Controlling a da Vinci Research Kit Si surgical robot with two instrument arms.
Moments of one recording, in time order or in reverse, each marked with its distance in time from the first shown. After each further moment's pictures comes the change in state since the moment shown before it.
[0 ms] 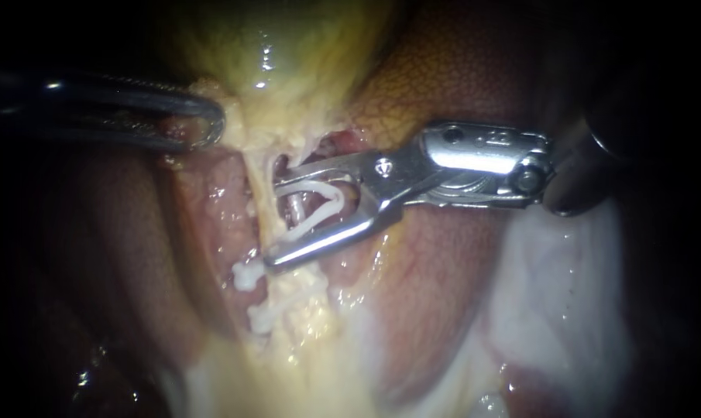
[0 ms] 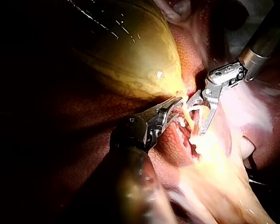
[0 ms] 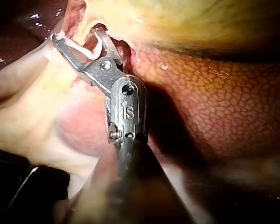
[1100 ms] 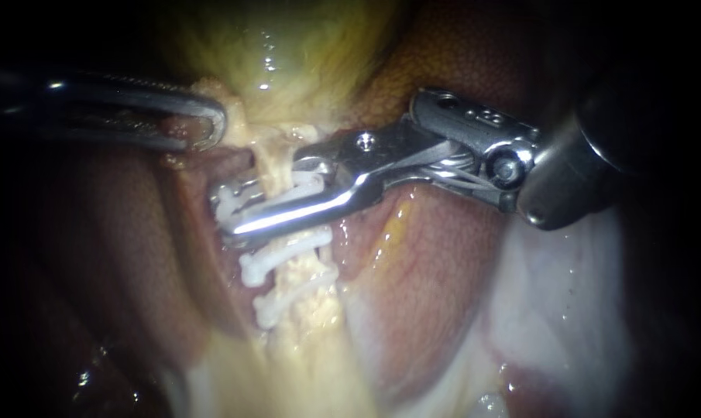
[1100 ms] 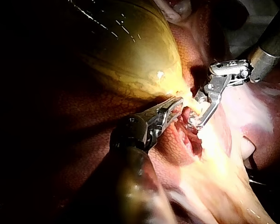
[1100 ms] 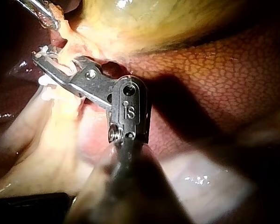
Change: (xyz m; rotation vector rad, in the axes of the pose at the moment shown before) right arm 0.003 -0.001 0.001 0.098 0.084 0.164; left arm 0.000 0.000 0.000 0.001 0.000 0.000
